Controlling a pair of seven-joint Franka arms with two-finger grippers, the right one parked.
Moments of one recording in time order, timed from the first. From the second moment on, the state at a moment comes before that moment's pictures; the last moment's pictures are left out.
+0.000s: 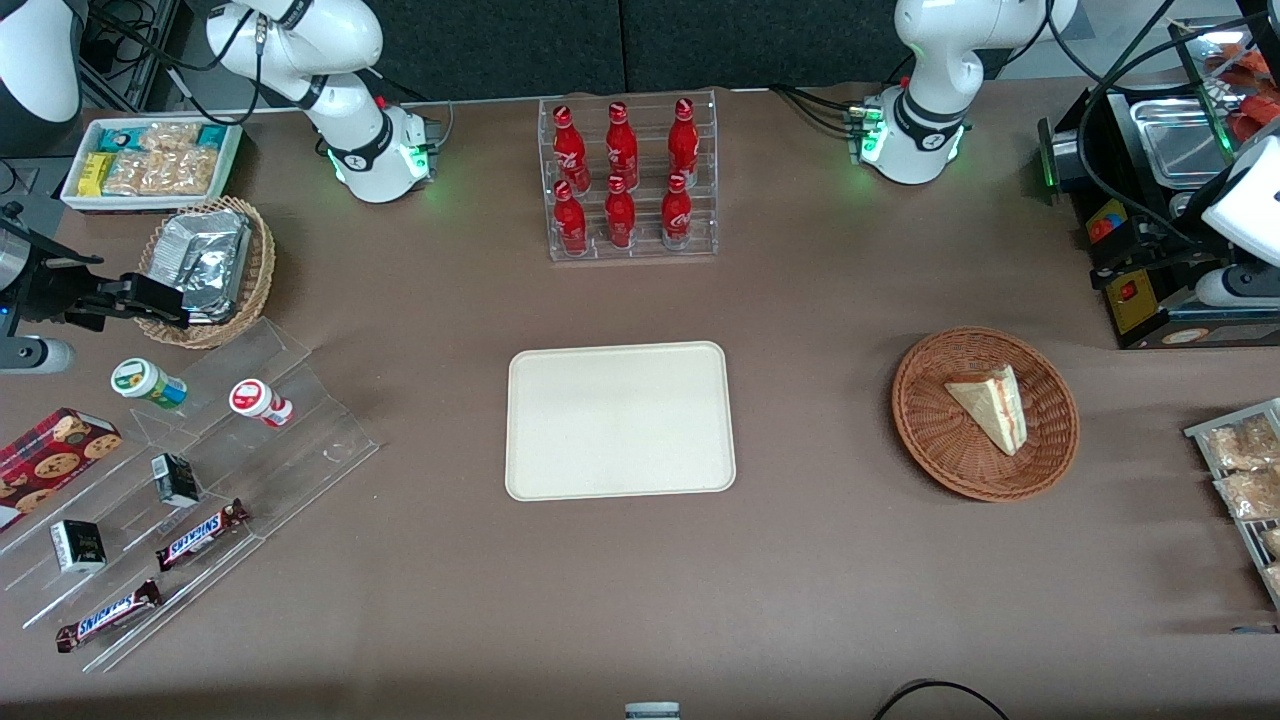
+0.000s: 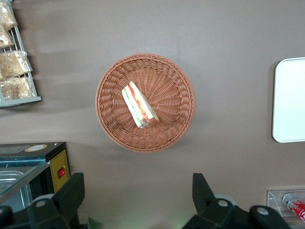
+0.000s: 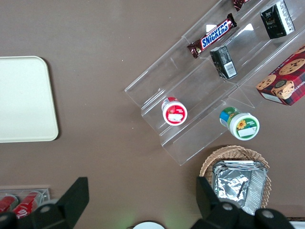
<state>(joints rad) 0.00 -0.04 -0.02 -1.61 0.03 1.54 0.02</state>
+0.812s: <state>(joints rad) 0.06 0.09 0.02 -1.79 0.03 1.72 -0.29</state>
